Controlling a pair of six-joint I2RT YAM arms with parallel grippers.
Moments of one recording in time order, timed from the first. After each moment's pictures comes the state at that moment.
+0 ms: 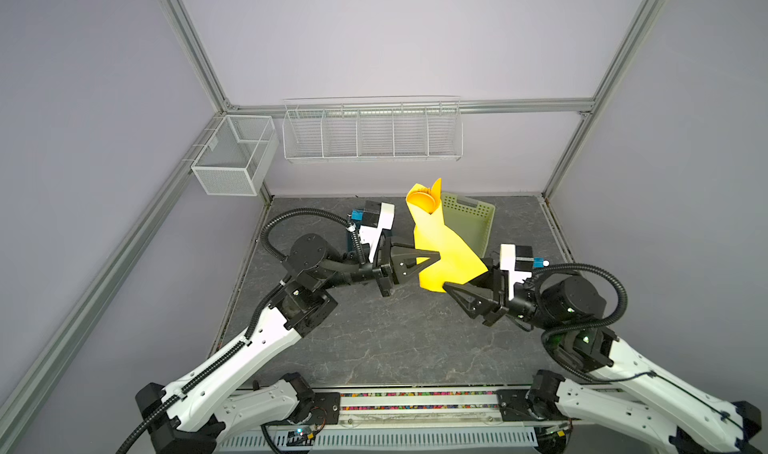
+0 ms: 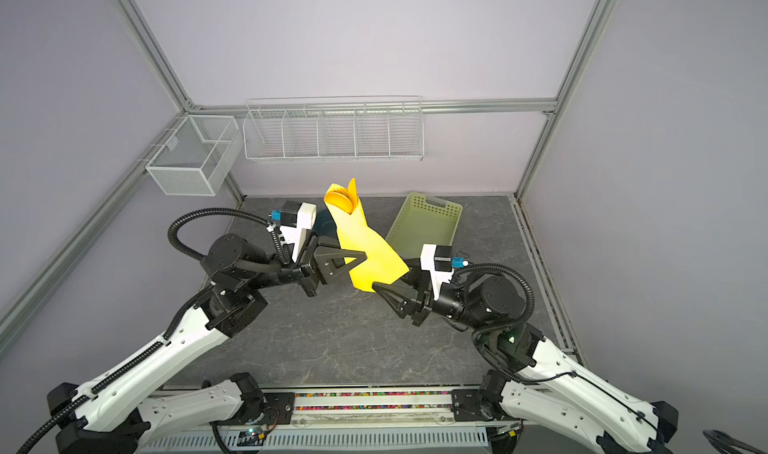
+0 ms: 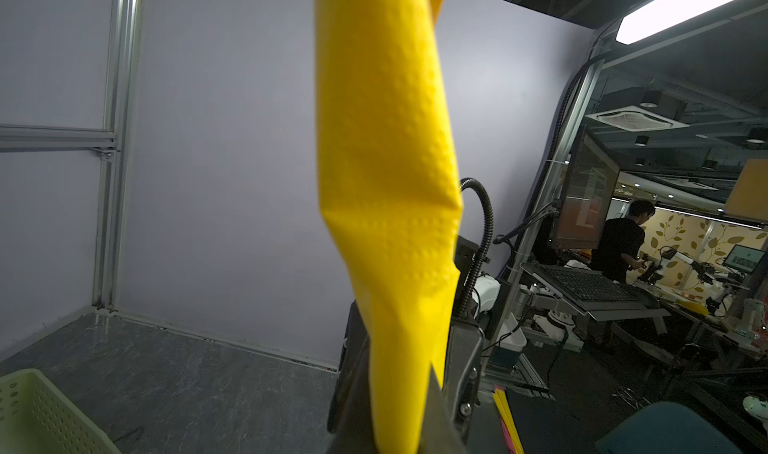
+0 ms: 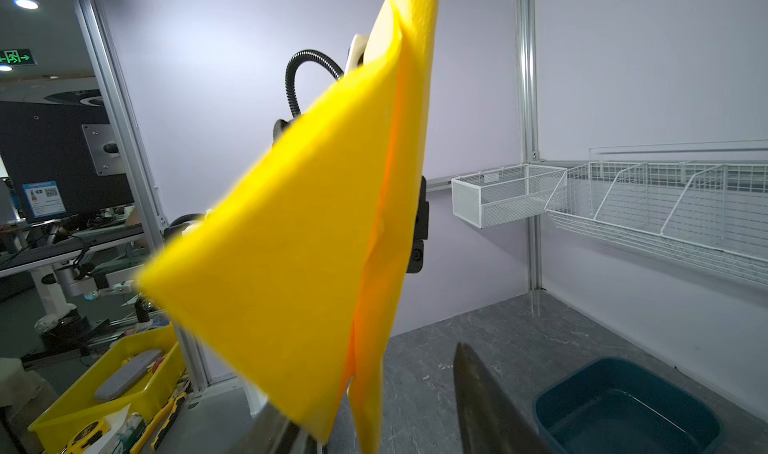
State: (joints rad) left arm -0.85 1.05 1.10 0.31 0.74 -0.50; right arm 0.95 0.74 0.83 0.20 -0.32 0.24
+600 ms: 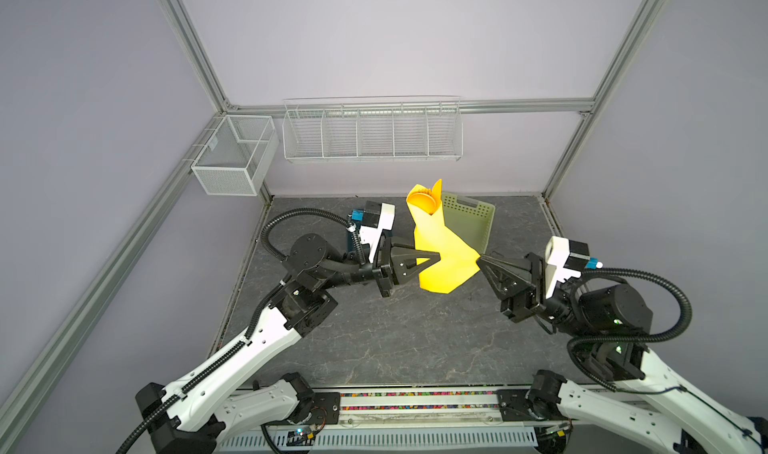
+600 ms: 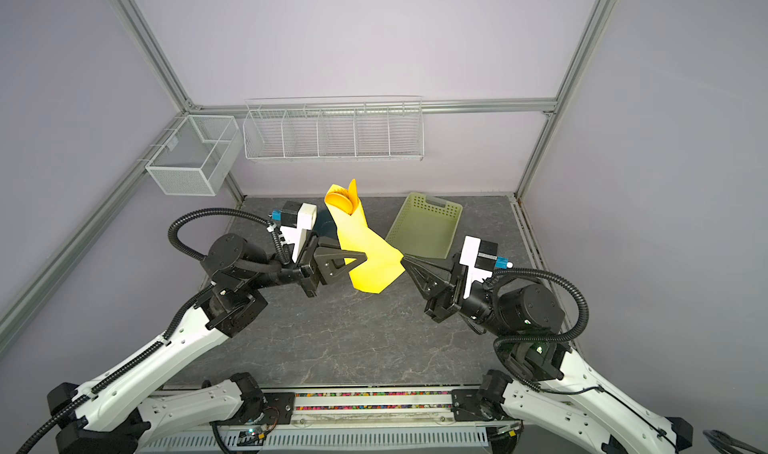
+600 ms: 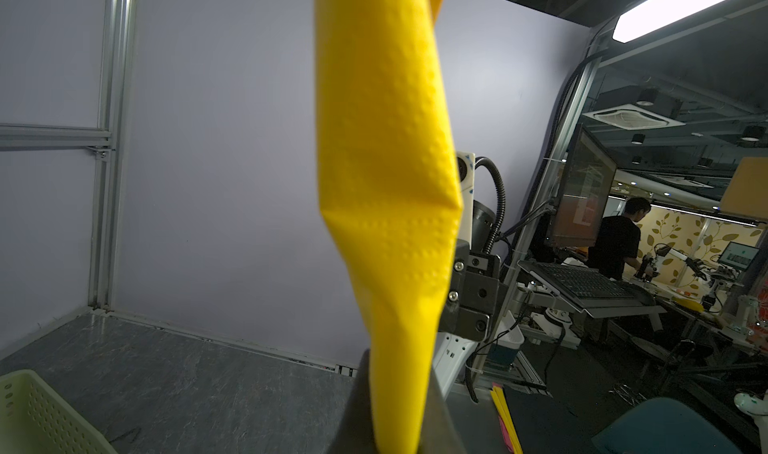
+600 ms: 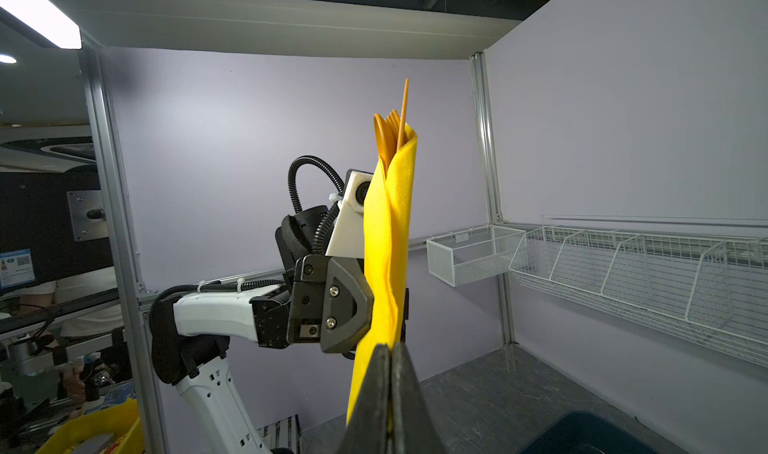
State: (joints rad) left arm -0.85 1.05 1.10 0.31 0.75 -0.50; right arm 0.95 0.66 0.91 0.17 -0.21 0.24
